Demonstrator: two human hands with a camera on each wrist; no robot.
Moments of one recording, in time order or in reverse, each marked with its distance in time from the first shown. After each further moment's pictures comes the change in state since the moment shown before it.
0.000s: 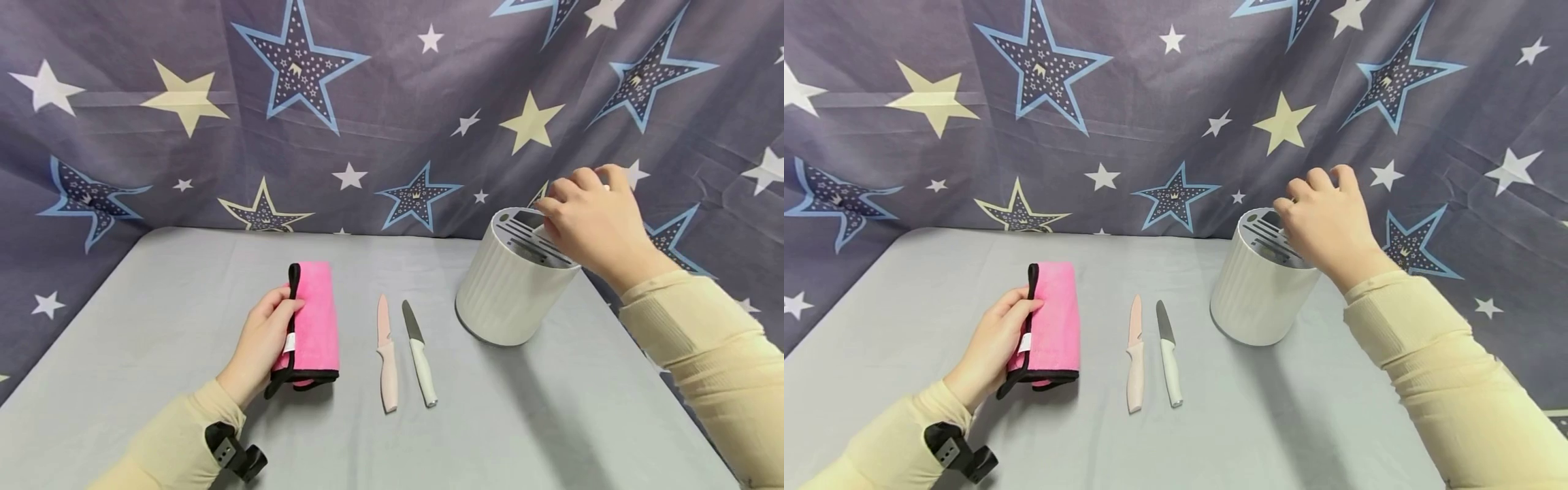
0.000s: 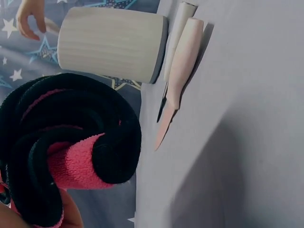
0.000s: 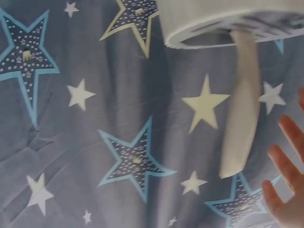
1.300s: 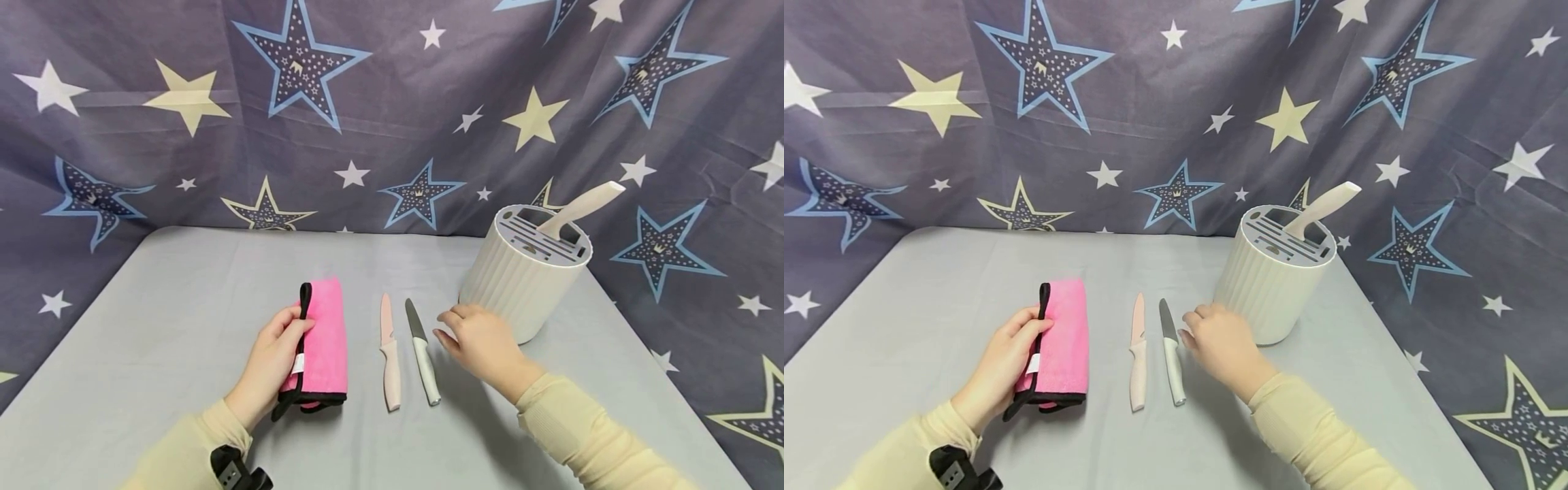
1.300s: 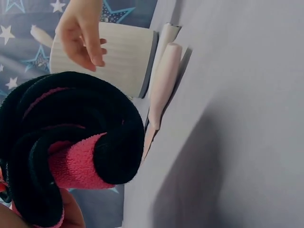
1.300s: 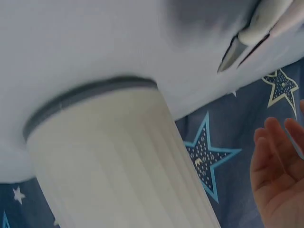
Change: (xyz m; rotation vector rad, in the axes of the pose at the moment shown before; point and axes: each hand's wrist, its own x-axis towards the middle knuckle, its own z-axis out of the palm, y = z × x) left_hand -0.017 -0.014 0.009 0.017 -0.006 -0.041; right_hand -0.055 -0.175 0.075 0.404 -0.099 0.120
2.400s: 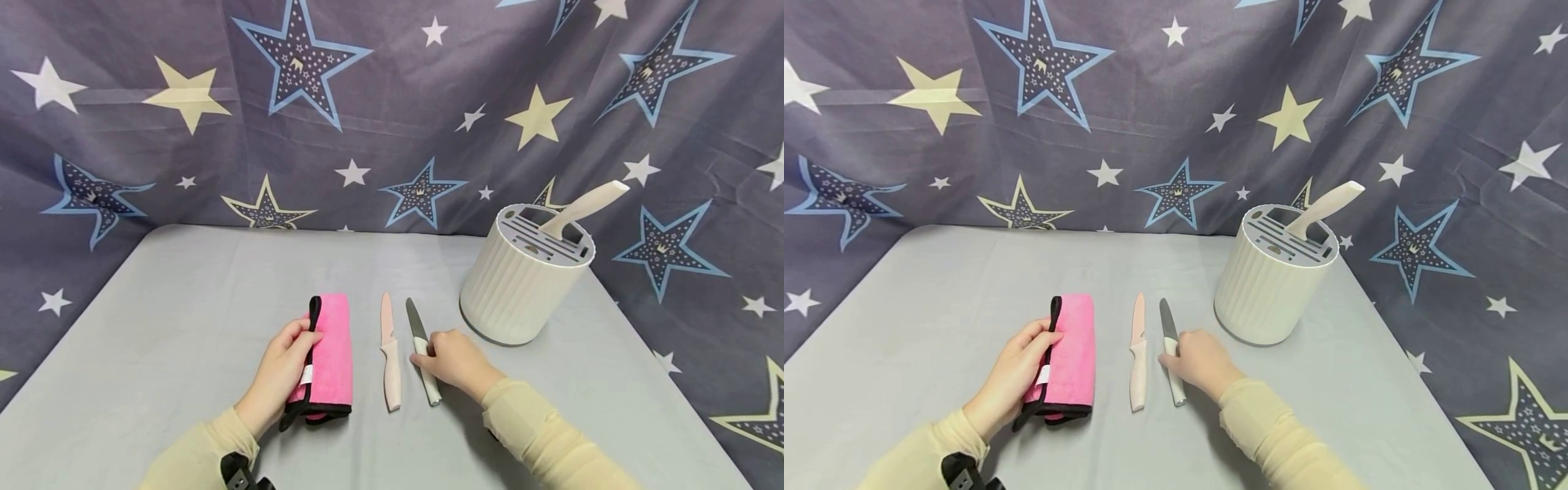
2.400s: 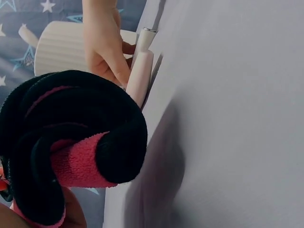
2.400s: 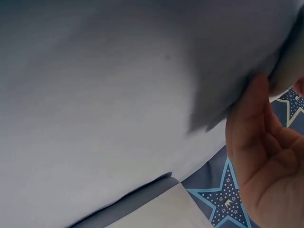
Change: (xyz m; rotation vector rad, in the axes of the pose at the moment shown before) left_hand 0.002 -0.021 0.009 0.027 -0.006 -0.021; right_hand 0.000 -0.020 0.052 0.334 -0.516 0.479
